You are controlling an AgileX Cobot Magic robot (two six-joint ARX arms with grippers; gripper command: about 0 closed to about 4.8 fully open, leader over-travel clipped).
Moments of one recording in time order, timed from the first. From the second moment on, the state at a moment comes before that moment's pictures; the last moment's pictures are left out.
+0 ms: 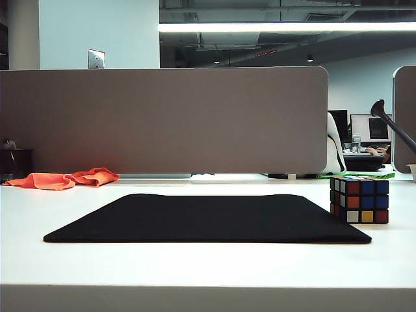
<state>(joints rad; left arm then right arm) 0.02 0.00 0.00 0.09 0.42 0.00 0.03 0.00 0.07 0.01 0.00 0.02</state>
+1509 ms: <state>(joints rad) 0.02 0.00 0.00 0.07 0.67 0.03 0.21 1.35 0.97 -0.32 0.12 0.08</state>
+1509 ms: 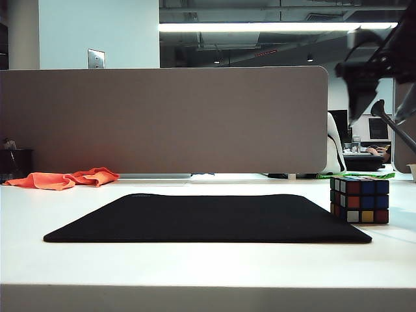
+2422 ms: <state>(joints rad) 0.02 0.00 0.00 0.05 0.67 0.03 0.29 1.57 1.03 -0.32 0.15 0.24</state>
